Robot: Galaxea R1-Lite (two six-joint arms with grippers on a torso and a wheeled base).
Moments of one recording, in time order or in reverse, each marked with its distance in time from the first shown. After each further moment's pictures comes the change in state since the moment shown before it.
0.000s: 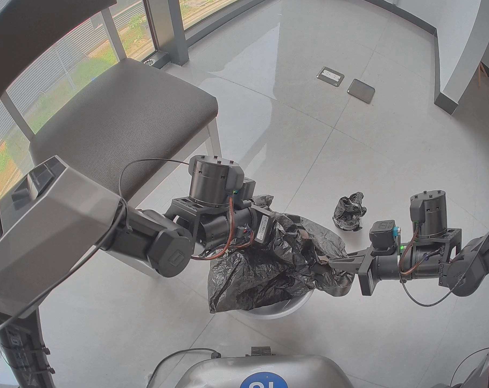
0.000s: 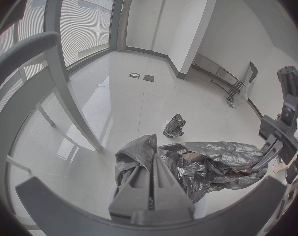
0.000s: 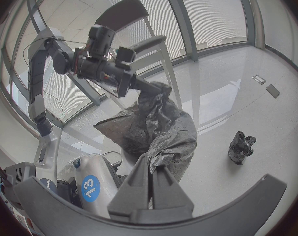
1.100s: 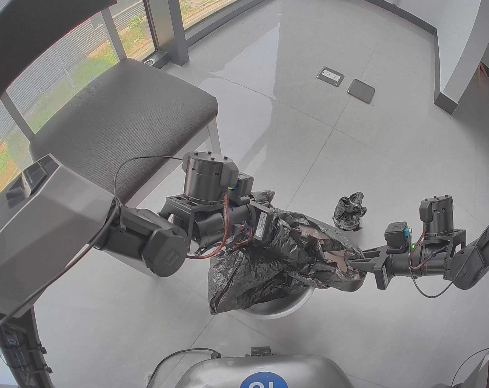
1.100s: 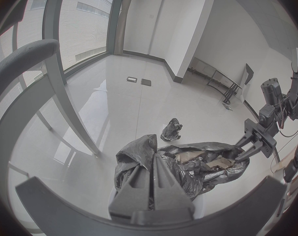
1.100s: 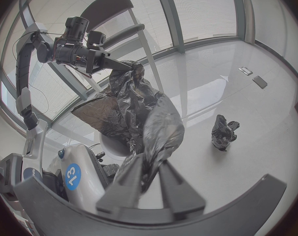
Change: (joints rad) left arm 0.009 -0.020 0.022 -0.037 -0.041 0.013; right arm -0.152 0.059 0.023 -0.013 0.001 -0.080
